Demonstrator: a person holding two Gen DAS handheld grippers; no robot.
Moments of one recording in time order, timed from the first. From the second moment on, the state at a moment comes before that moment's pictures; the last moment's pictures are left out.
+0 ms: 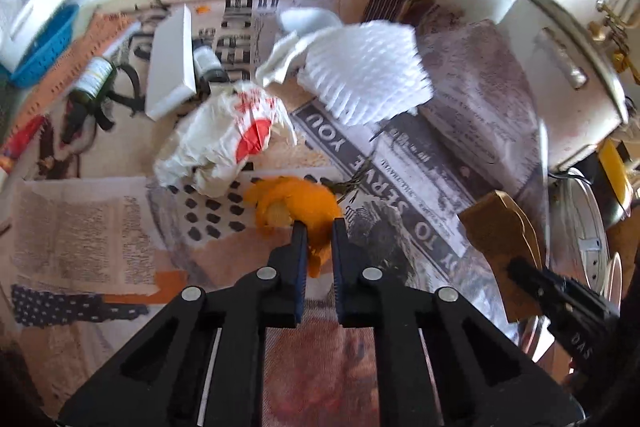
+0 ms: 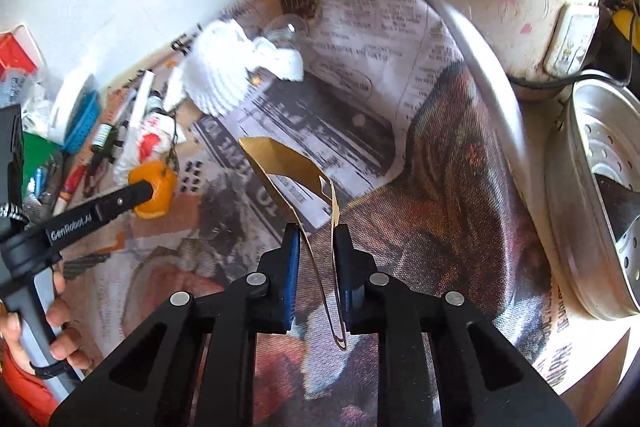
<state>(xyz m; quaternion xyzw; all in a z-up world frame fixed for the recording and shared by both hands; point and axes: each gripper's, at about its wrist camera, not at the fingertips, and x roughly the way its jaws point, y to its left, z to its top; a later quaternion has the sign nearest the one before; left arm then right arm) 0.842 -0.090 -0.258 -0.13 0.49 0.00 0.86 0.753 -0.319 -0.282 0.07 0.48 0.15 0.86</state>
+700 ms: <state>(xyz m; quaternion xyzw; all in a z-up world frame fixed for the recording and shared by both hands) 0.616 0.007 -0.169 -0.10 0.39 -0.03 0.91 0.595 -0.212 -0.210 0.08 0.37 0.17 0.91</state>
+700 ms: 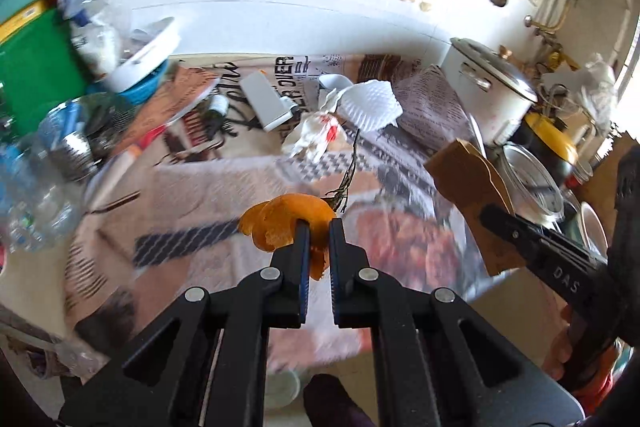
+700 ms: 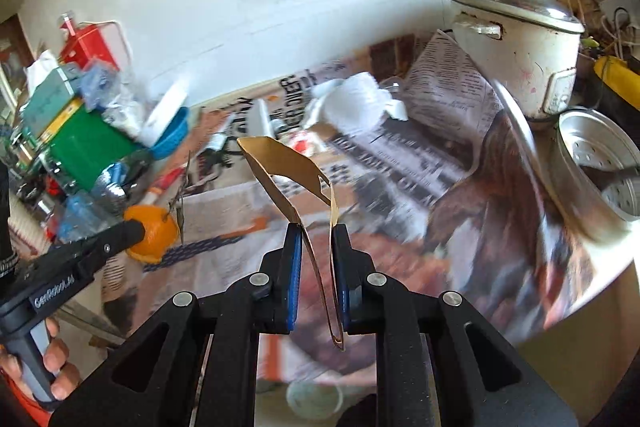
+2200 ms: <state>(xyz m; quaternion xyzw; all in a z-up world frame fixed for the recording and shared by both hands) 0.433 0.044 -0.458 -0.13 0.54 0.06 0.83 0.453 -0.143 -0.491 0.01 0.54 0.20 0.82</state>
